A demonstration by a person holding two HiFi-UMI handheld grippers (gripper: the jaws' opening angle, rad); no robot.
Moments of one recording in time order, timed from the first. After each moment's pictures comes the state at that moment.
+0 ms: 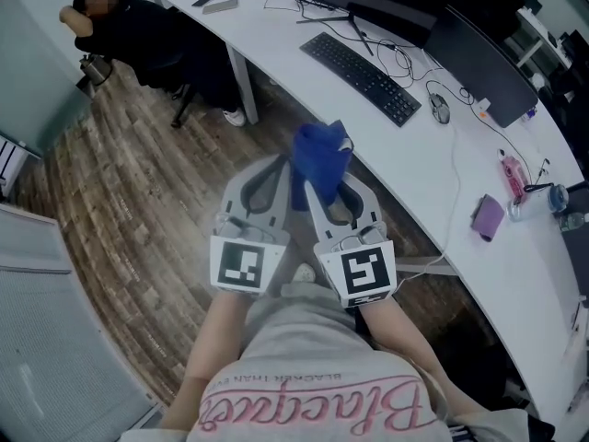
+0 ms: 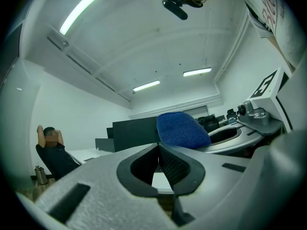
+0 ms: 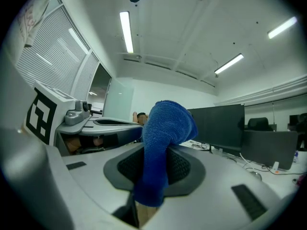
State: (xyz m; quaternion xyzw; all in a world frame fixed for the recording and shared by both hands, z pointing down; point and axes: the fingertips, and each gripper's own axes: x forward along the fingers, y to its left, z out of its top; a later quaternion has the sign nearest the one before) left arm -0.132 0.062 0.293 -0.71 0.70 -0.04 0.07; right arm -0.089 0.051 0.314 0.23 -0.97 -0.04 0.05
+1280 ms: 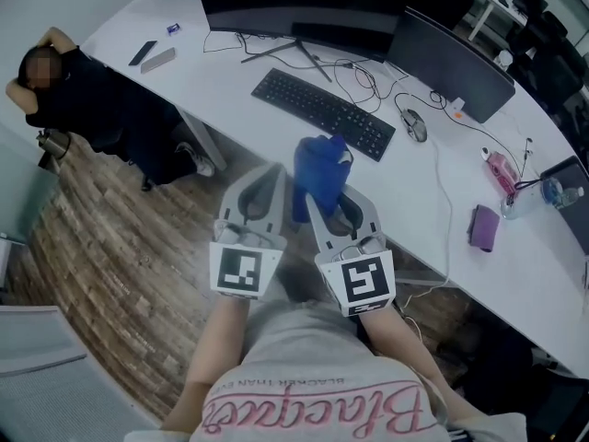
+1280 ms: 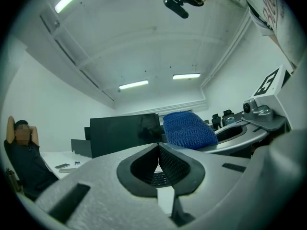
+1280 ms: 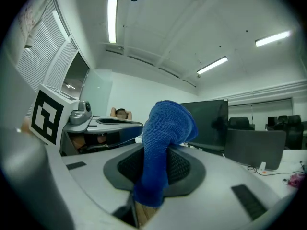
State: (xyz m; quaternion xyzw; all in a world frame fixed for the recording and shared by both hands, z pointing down) left arm -0.175 -0.113 0.304 -0.78 0.61 -0.04 0.08; right arm -0.120 -0.107 0.326 0.35 -0.93 -0.03 0.06
